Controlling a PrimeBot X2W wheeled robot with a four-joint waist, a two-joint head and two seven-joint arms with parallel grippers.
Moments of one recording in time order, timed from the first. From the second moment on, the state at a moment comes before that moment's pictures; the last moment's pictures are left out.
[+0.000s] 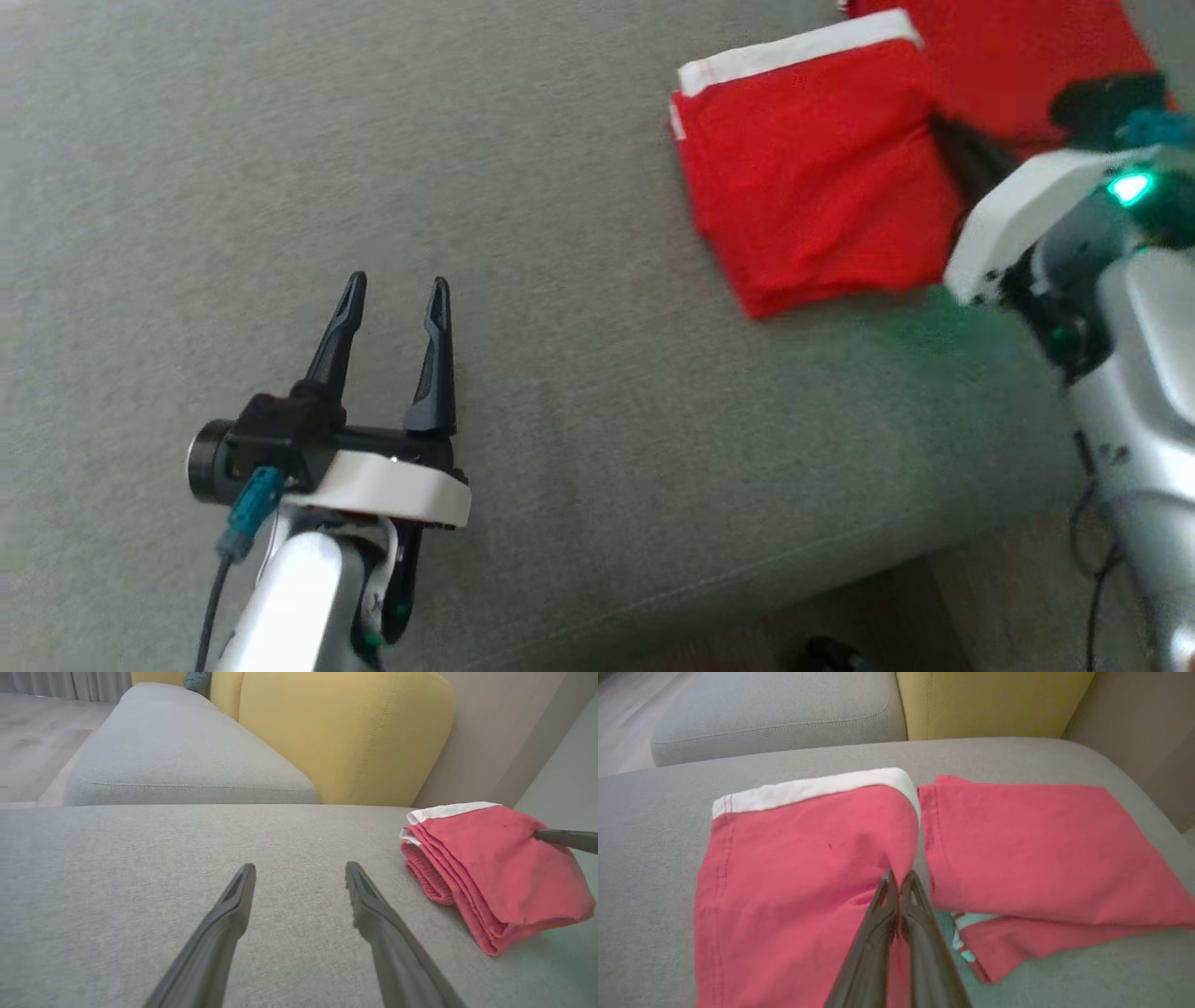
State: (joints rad) left arm -0.15 0.08 -0.32 0.06 -0.21 0.10 -0.25; right arm -0.64 -0.27 0.26 0.46 0.43 0.12 0.32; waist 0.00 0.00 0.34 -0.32
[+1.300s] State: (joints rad) left arm -0.18 0.06 -0.38 0.02 -0.22 0.11 -0.25; right arm -0.81 -0.61 0.05 0.57 -0.01 0.12 0.44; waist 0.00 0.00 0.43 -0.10
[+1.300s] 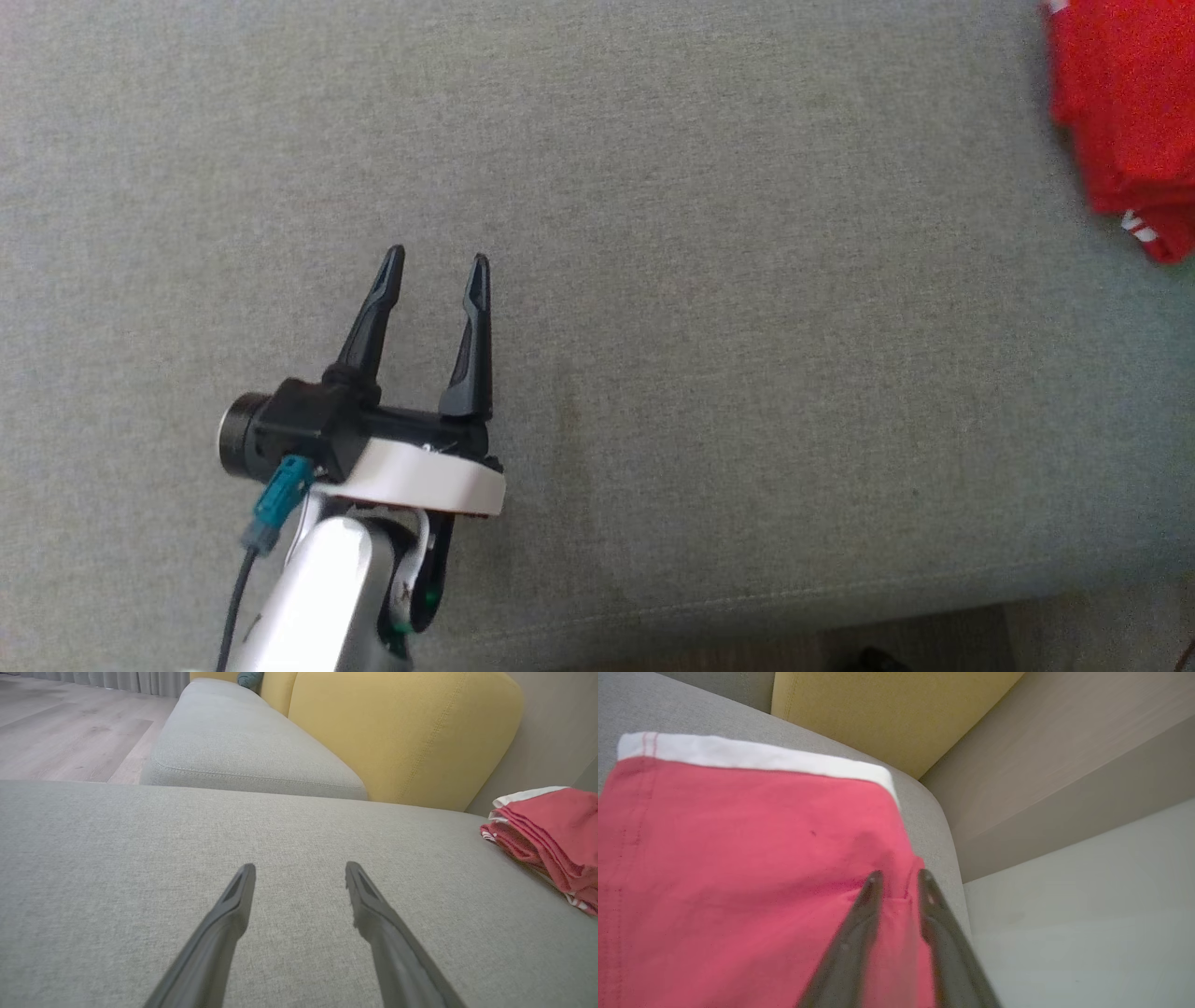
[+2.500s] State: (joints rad) left arm -0.14 0.07 -0.27 0.15 -0.30 0.16 -0.25; right arm -0.55 -0.14 -0.05 0.40 -0.01 0.12 0.00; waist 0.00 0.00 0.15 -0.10
